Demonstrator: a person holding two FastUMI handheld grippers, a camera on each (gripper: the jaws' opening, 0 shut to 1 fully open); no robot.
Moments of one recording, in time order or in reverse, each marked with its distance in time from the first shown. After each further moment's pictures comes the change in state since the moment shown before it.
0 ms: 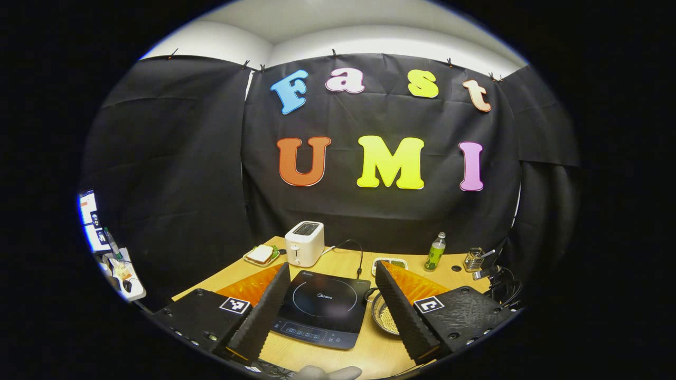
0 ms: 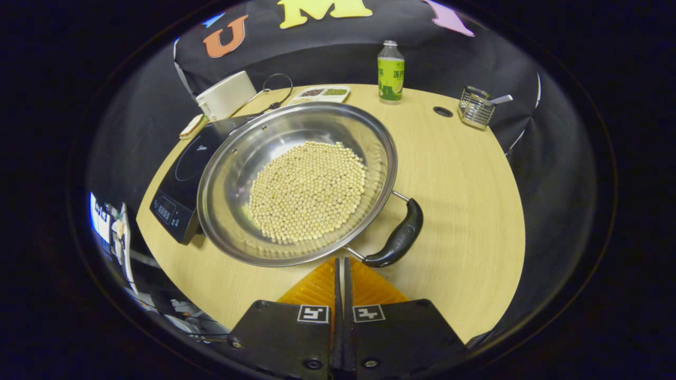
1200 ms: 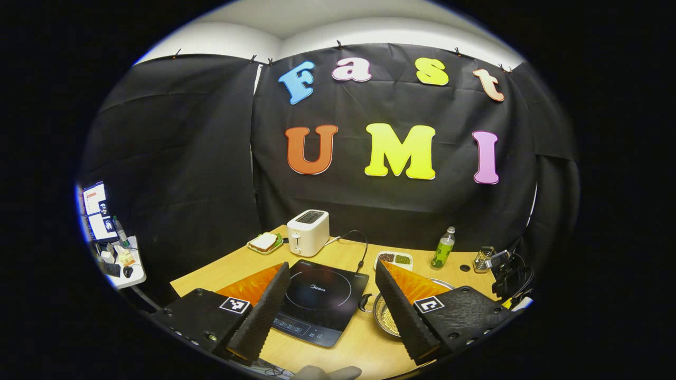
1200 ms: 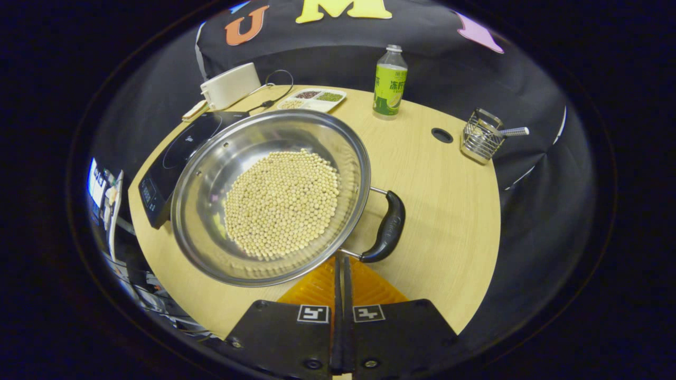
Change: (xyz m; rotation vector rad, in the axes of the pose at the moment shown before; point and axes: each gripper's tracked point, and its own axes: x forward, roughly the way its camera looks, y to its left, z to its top) left arm 0.019 -0.046 -0.026 -0.016 0.048 0.107; right arm 0.013 -0.074 0.049 -0.185 0.001 -0.008
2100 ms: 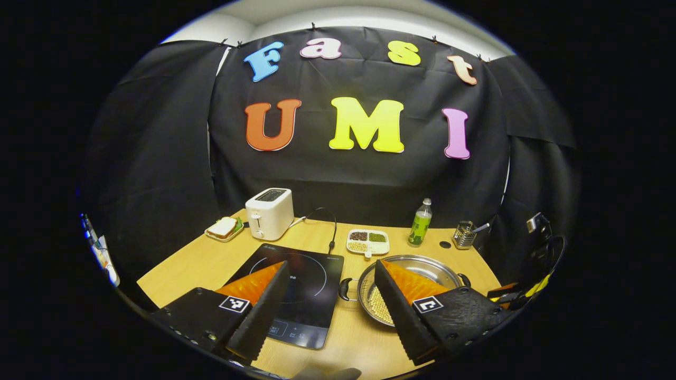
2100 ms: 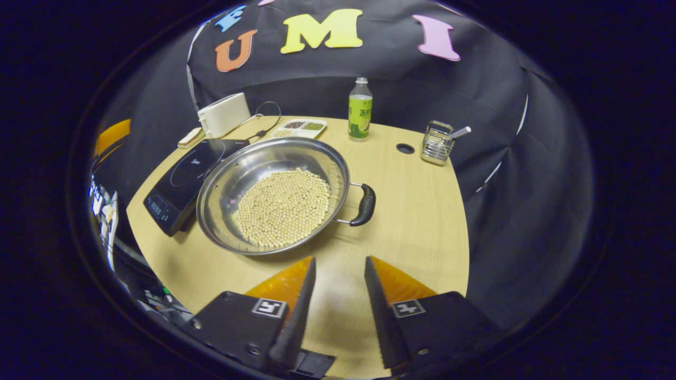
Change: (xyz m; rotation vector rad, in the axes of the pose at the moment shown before) left arm 0.052 -0.027 -0.078 0.045 0.095 -0.245; right arm -0.069 0.005 -0.029 0.115 -0.213 -0.099
